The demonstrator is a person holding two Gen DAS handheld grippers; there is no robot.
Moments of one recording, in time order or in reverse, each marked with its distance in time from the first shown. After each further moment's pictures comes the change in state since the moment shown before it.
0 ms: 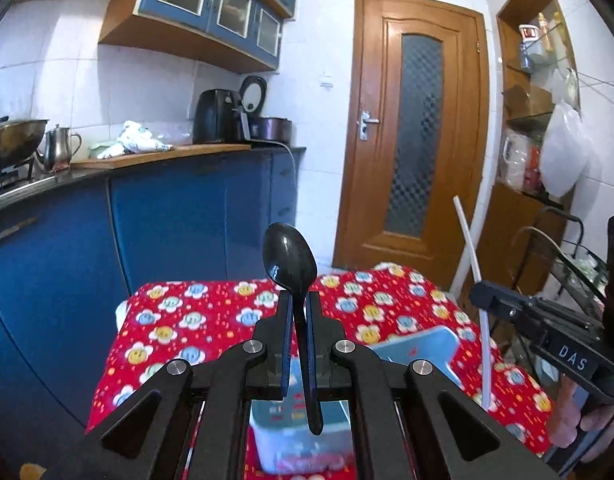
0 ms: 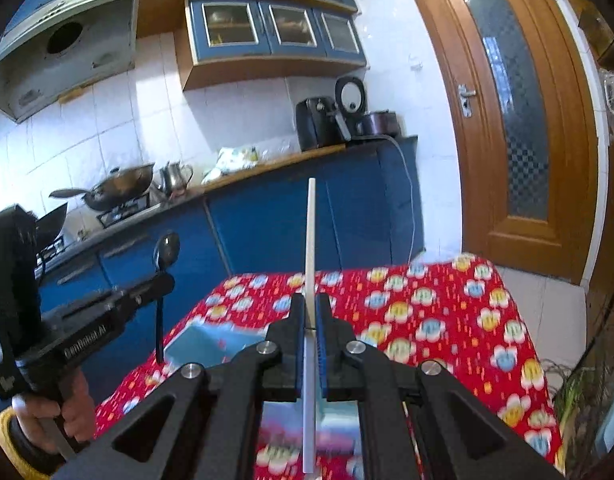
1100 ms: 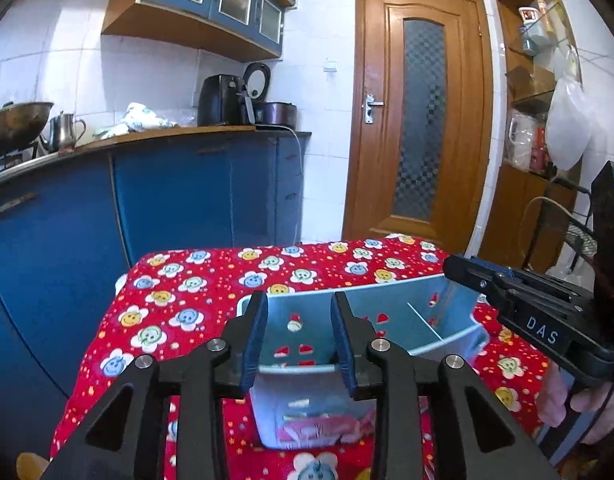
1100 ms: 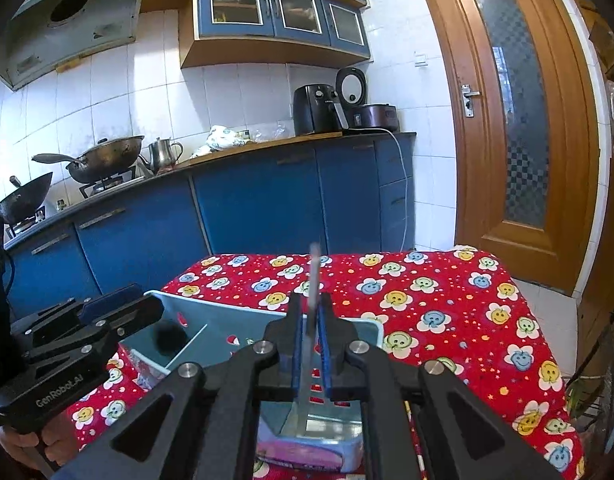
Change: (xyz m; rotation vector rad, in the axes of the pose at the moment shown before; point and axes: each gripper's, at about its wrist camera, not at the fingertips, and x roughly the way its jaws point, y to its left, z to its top) left arm 0.006 -0.001 -0.050 0.014 0.044 0.018; right arm 0.036 0.000 -0.033 -0.064 0.035 -0.043
